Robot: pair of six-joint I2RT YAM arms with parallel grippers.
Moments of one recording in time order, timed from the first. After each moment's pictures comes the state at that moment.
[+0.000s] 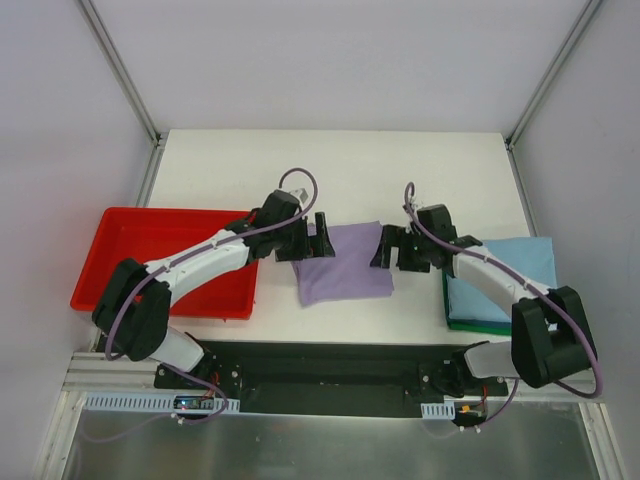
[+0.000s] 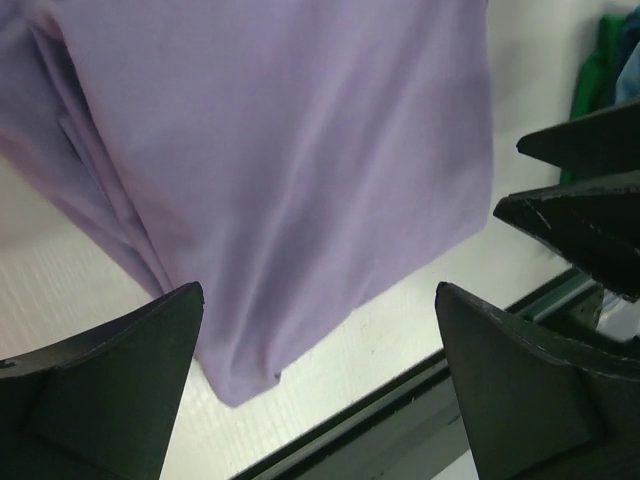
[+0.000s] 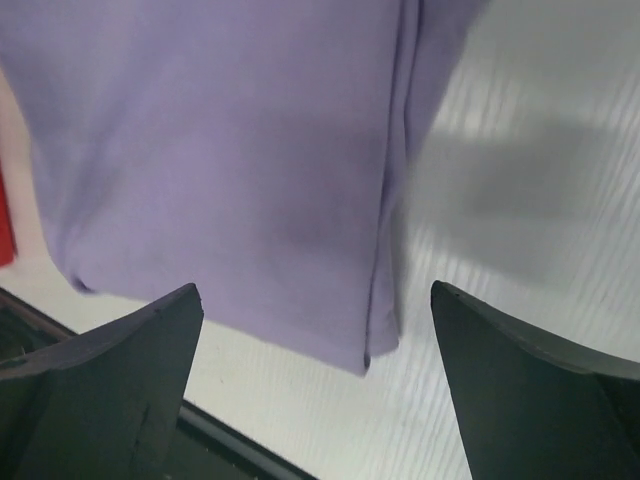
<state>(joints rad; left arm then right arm) -0.63 1.48 0.99 -0.31 0.20 -0.71 0.36 1.37 0.80 -0.32 -0.30 0.40</state>
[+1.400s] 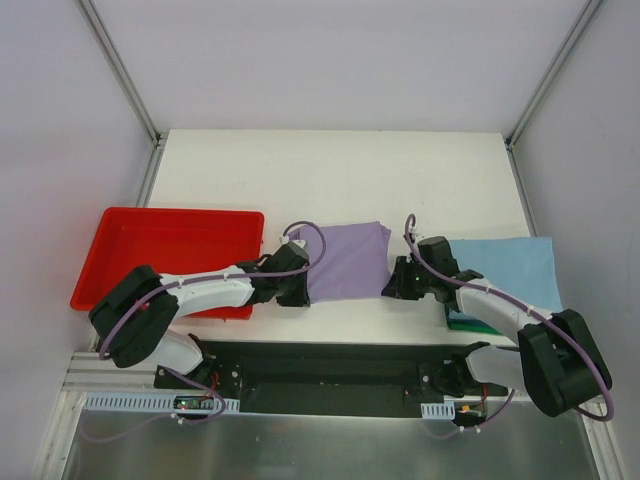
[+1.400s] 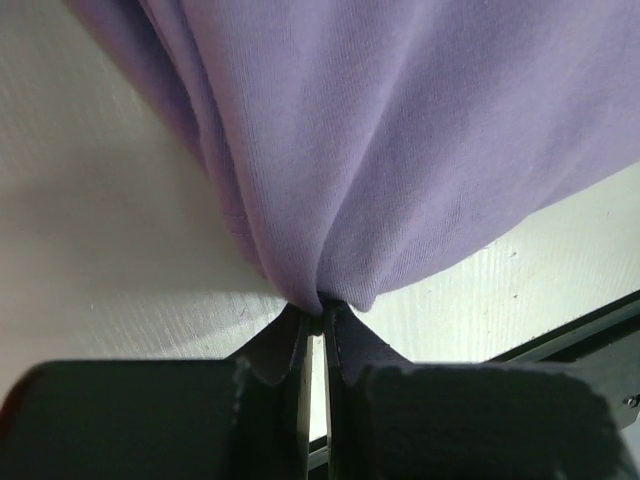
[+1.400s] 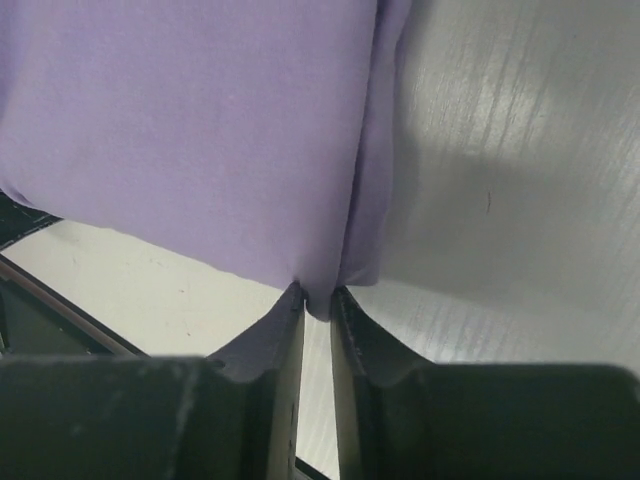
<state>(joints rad) -0.85 1.43 0.64 -0.22 0.04 -0.79 0.42 1.20 0.44 -0.16 -0.34 0.47</state>
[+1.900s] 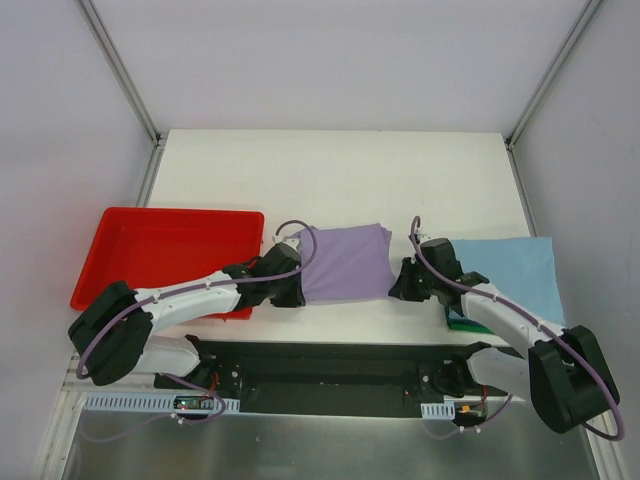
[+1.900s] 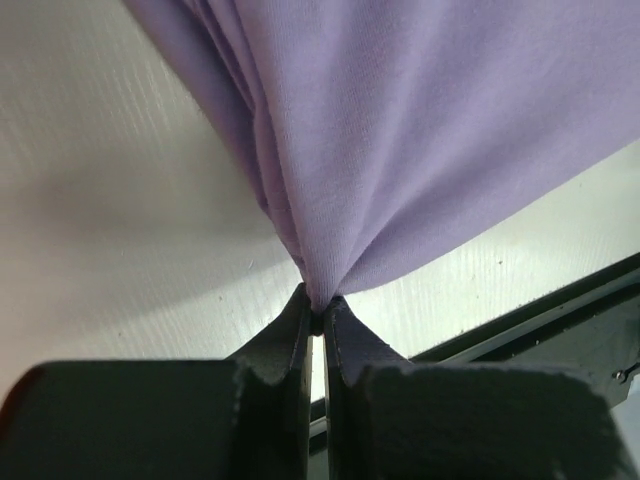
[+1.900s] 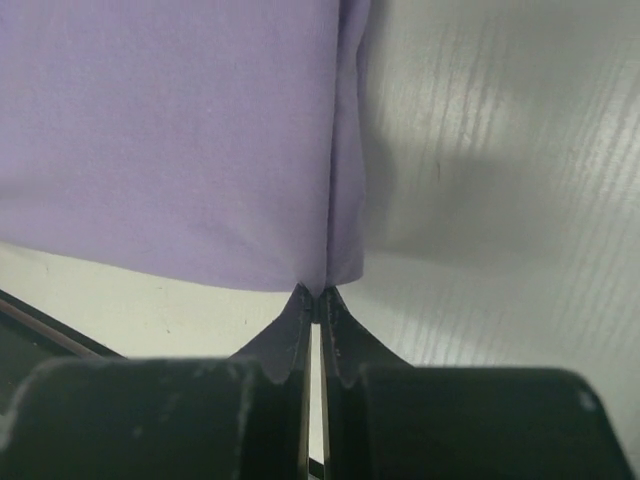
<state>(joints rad) -0.85 1.30 0.61 -0.28 0.02 -0.78 0.43 1.13 0.45 -0.24 -0.24 0.47</state>
